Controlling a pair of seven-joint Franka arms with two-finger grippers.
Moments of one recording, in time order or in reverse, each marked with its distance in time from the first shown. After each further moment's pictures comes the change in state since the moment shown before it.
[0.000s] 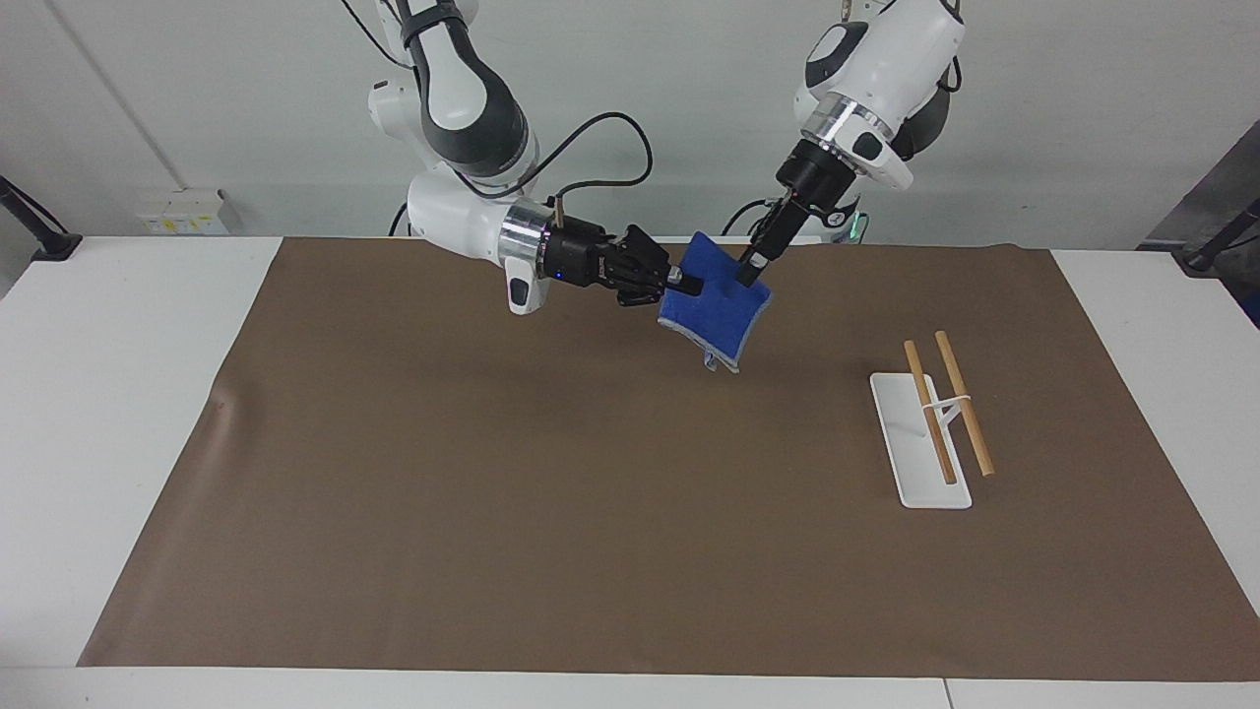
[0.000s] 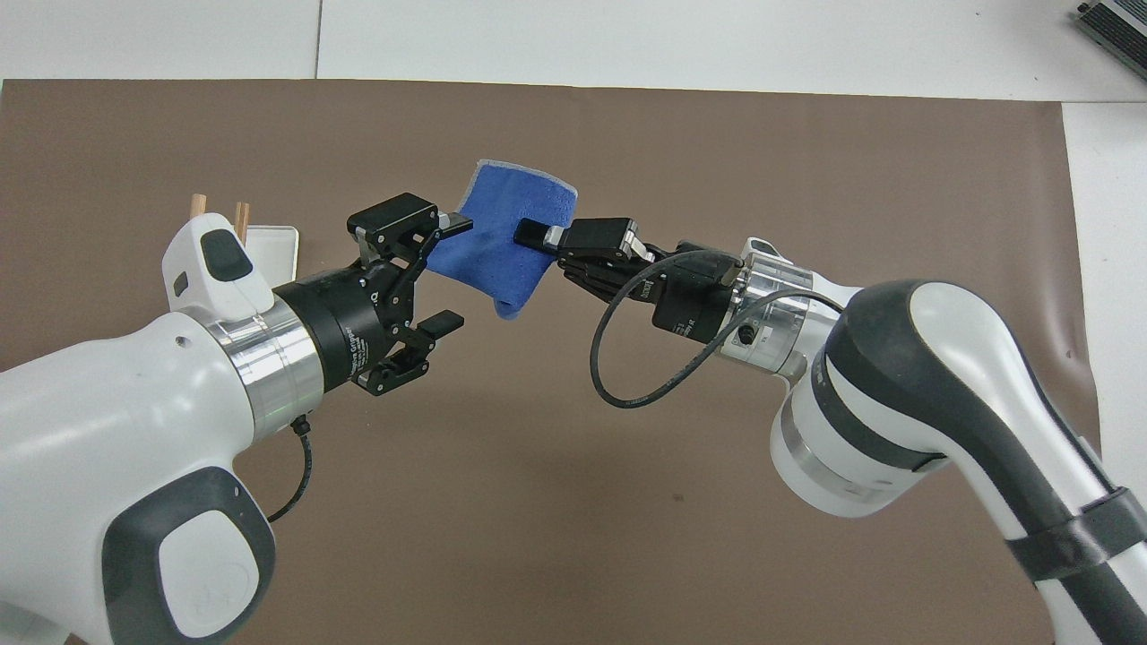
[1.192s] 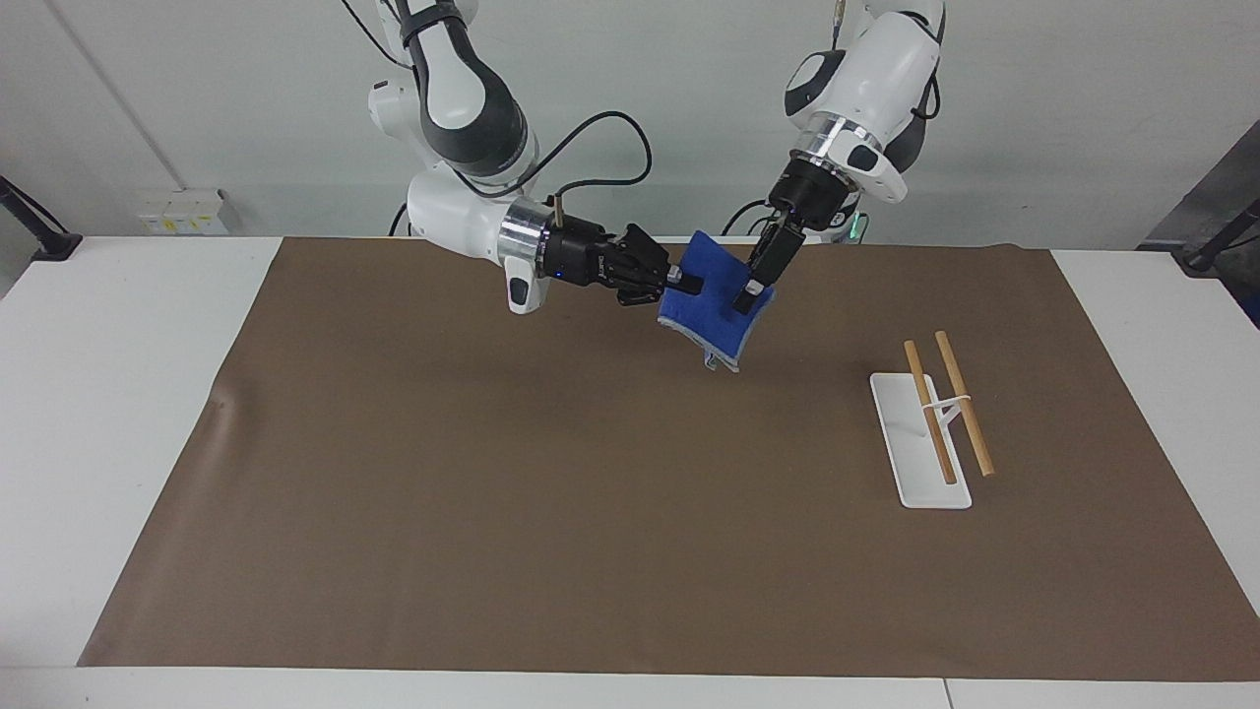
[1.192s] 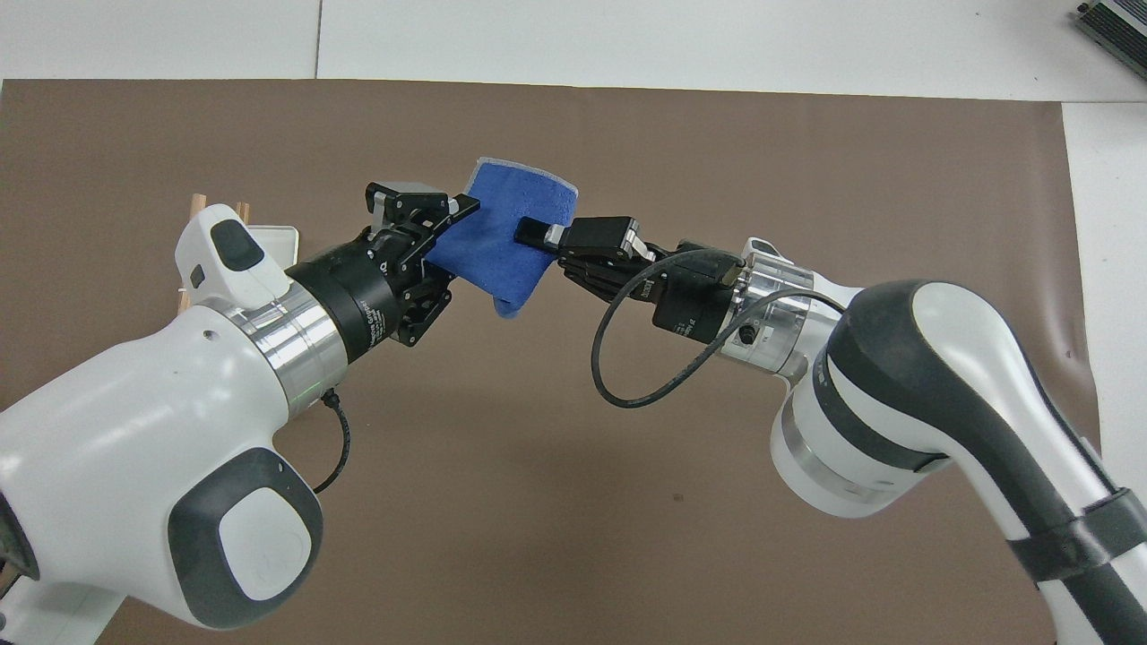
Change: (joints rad) left arm -0.030 0.060 0.011 0.000 0.000 0.197 -0.005; right arm 0.000 -0.001 0.000 0.000 0.005 0.001 0.000
